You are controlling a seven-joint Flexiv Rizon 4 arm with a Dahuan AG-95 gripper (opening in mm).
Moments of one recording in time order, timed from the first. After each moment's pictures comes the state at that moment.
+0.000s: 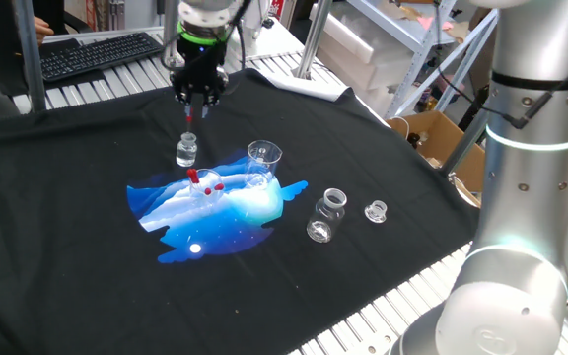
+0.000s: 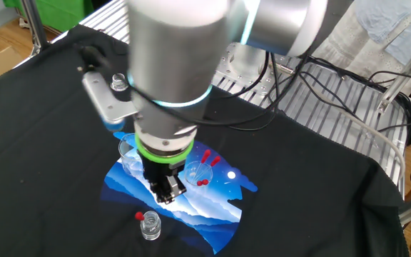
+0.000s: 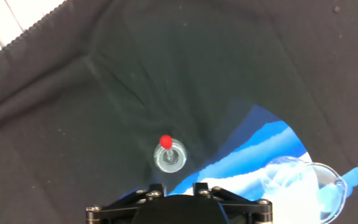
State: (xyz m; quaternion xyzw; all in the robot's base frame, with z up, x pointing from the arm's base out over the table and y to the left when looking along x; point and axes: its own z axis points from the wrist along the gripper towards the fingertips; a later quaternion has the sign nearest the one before) arm 0.674 0.059 0.162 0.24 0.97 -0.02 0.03
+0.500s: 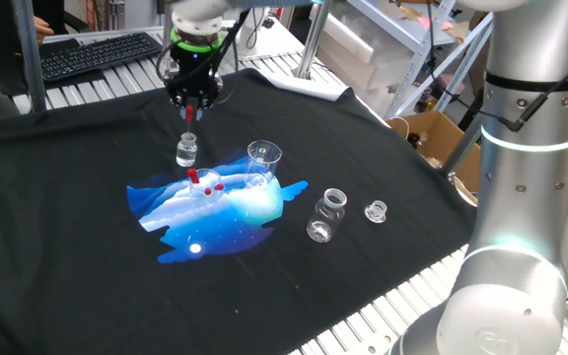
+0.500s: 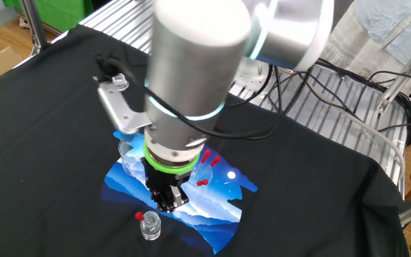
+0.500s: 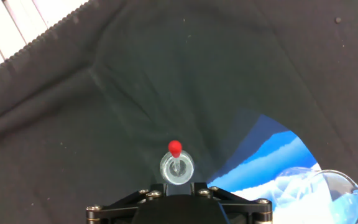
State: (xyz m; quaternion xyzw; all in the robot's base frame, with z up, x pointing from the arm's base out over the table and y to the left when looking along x) arm 0.680 0.066 0.145 0.25 0.97 -0.03 0.06
